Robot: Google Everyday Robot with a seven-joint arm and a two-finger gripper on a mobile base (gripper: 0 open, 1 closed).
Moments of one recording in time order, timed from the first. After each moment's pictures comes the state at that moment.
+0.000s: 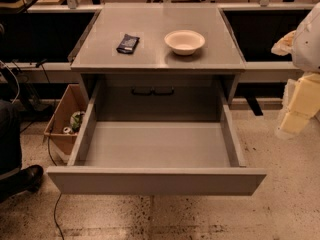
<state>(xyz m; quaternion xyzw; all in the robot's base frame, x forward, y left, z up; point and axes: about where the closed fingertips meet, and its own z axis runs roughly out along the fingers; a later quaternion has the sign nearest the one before) 0.438 -0.216 0.977 -0.60 0.78 -0.04 0.16</state>
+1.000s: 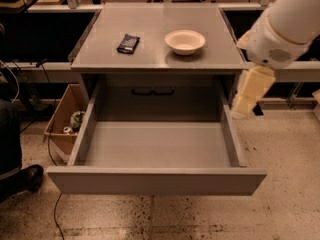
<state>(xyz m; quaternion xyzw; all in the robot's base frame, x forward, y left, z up) 0.509 -0.178 0.951 -0.61 0.77 -0.03 0.20</state>
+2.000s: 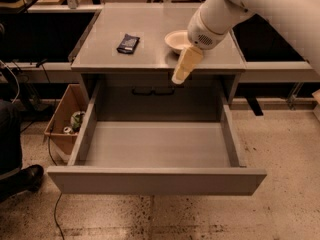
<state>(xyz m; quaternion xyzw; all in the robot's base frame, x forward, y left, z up) 0.672 -0.071 0.919 -0.59 0.74 0.01 0.31</state>
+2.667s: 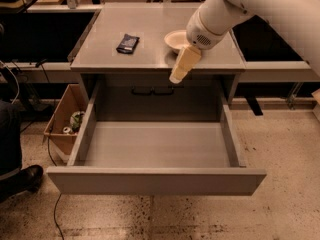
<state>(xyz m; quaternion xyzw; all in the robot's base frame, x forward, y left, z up) 0.675 -0.069 0.920 -0.58 0.75 0.01 0.32</state>
